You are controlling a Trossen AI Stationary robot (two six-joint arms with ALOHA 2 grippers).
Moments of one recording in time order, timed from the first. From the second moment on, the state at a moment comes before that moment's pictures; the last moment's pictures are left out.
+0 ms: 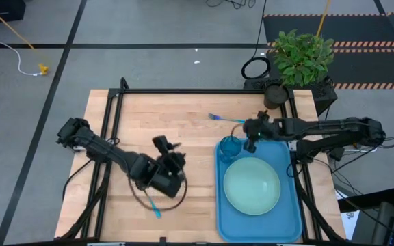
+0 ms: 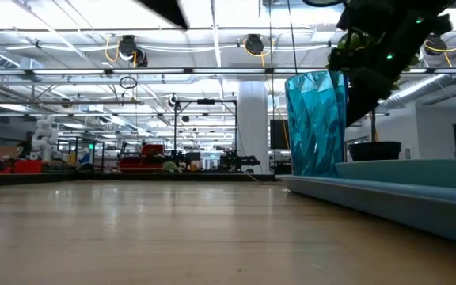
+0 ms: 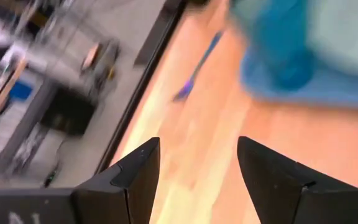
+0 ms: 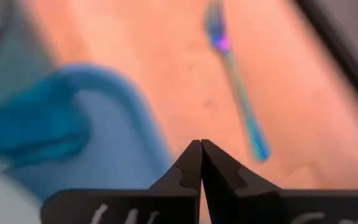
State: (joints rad) left arm -0.46 1.68 1.46 -1.01 -0.97 -0.48; right arm -0.15 1.06 0.64 -0.52 0.31 0.15
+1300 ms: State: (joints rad) left arm -0.25 1.37 1.02 -0.54 -0.67 -0.24; right arm -0.61 1.71 0.84 -0.06 -0.17 -0.40
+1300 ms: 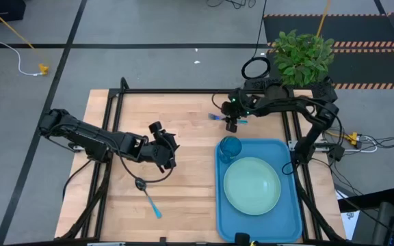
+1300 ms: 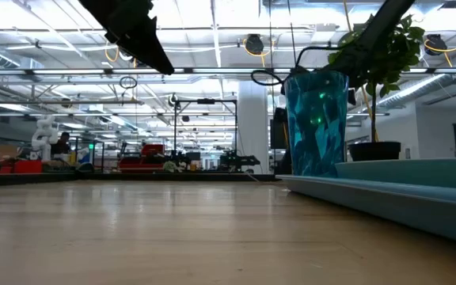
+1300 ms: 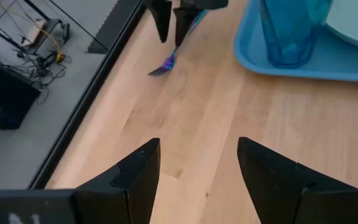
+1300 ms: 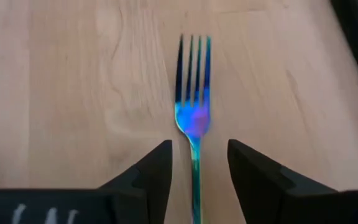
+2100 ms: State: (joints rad) left arm -0.25 1.37 1.02 -0.52 -0.67 -0.21; right arm -0.61 1.75 0.84 -0.11 -0.18 -0.36
